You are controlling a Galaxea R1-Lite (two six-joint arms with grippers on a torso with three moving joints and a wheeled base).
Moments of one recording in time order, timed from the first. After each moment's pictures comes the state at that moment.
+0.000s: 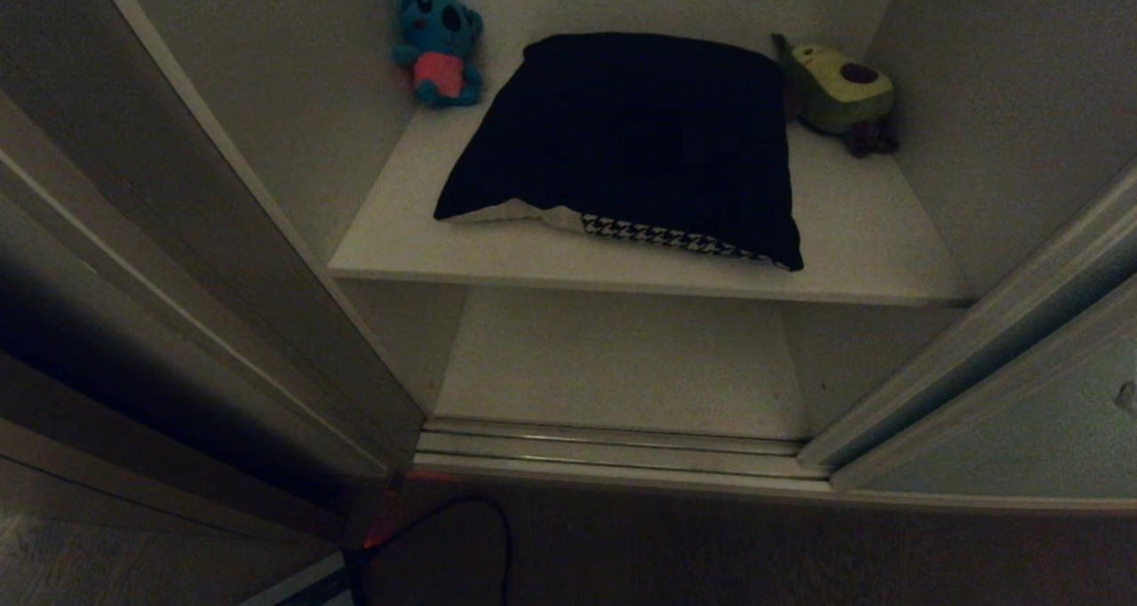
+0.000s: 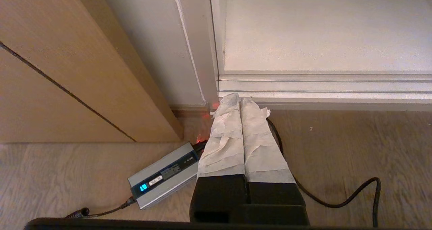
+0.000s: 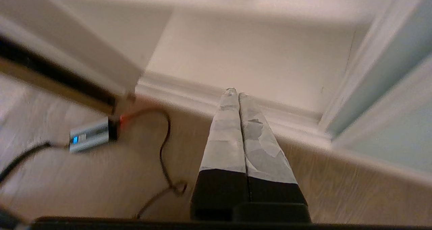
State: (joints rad) left arm -0.02 0.00 -0.01 0.02 -0.02 0.08; right arm -0.09 0.76 -0.61 -0.05 0.45 0.11
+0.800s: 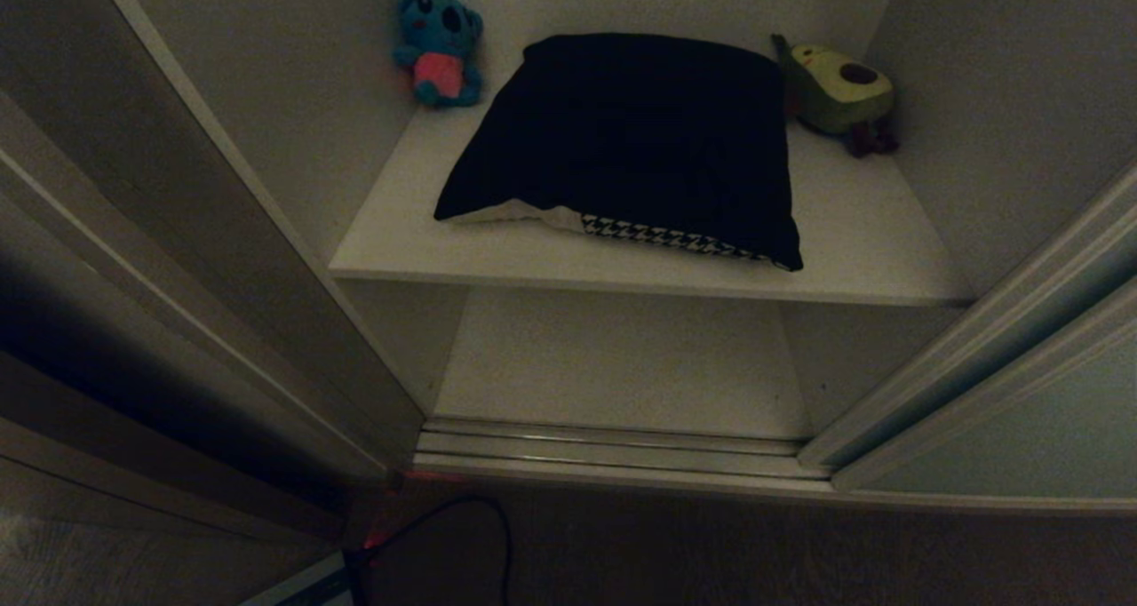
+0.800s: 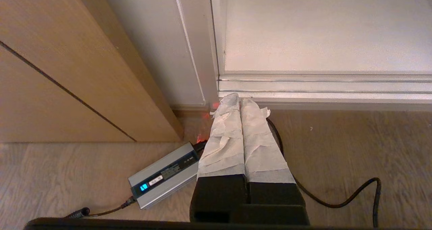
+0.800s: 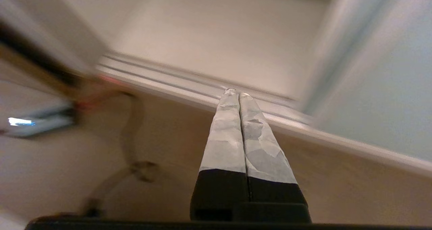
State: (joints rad) left arm -0.02 0.00 -0.01 0.02 -0.02 0.08; right arm -0.09 0.31 -0.20 -0.07 0.35 0.01
